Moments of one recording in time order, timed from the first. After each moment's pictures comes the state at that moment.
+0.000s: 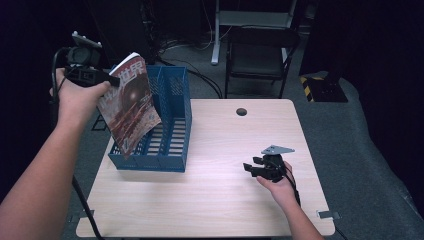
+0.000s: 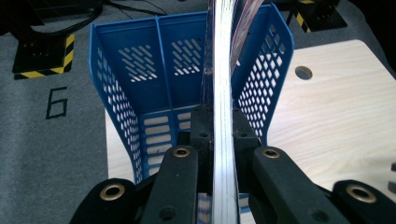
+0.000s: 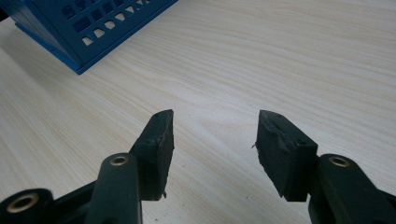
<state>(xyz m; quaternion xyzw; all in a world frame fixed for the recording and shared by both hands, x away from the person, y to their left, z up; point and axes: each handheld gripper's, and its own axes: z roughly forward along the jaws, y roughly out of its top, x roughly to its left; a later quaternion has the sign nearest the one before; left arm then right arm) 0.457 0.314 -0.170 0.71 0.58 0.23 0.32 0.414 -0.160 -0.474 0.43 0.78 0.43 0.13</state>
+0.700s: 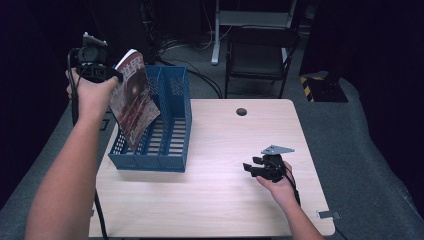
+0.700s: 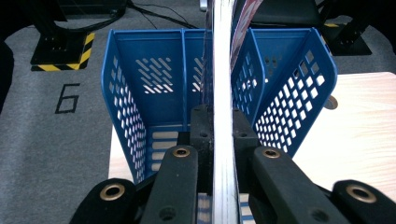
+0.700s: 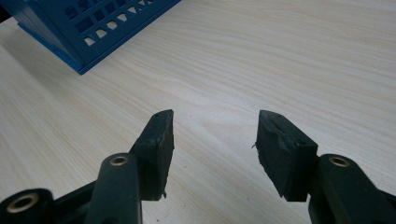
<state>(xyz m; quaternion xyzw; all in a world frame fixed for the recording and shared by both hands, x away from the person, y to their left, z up) 0.492 0.314 -0.192 0.68 0.62 0.25 0.32 0.414 -0.159 -0.474 0.43 0.78 0.43 0.13</state>
